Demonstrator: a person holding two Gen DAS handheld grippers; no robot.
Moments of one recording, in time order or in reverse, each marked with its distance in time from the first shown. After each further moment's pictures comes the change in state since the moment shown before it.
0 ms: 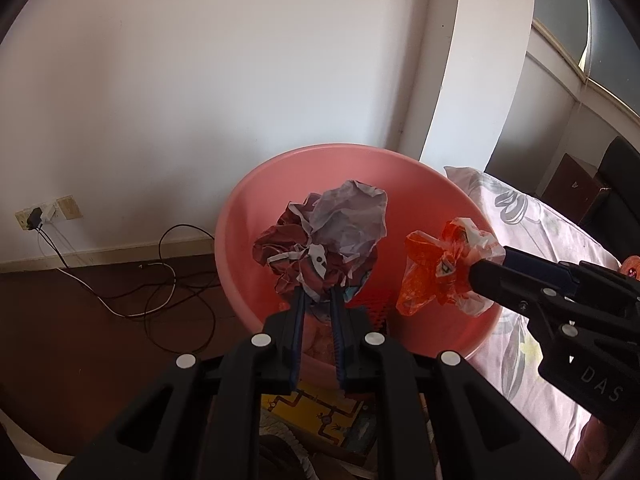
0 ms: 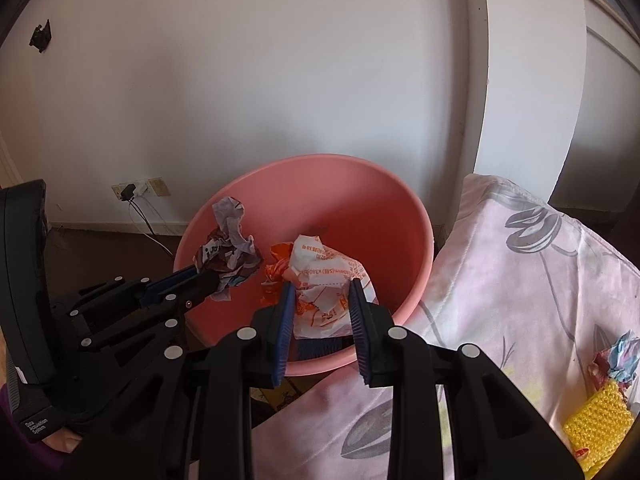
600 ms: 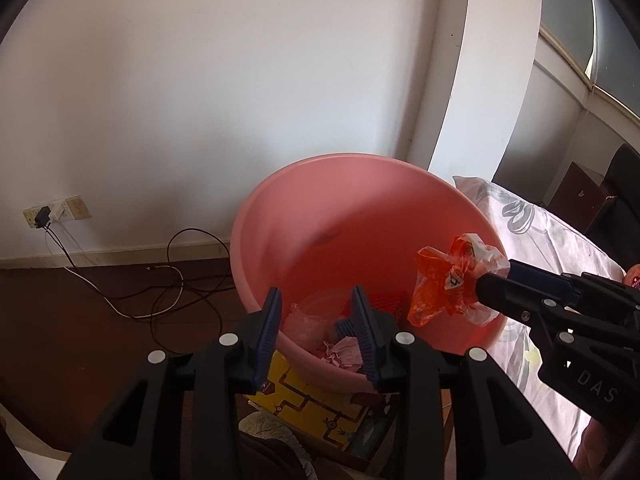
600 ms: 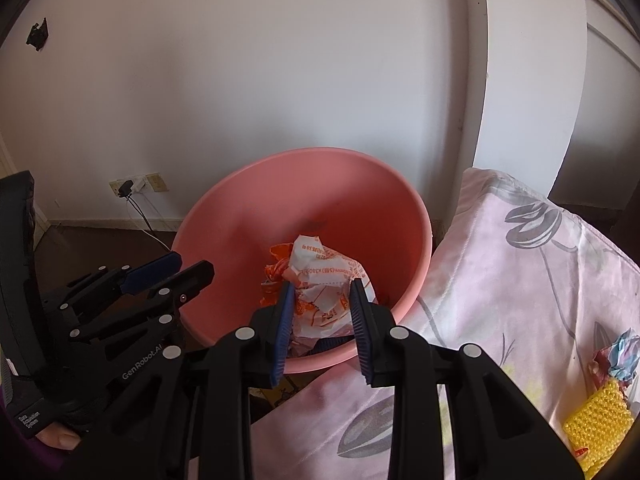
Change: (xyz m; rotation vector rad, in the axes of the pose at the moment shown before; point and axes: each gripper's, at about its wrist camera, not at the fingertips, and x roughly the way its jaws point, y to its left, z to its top) left arm -0.006 0.004 0.003 -0.018 -0.030 0.027; right arm 0.003 -0.002 0.003 0.006 0.018 -0.002
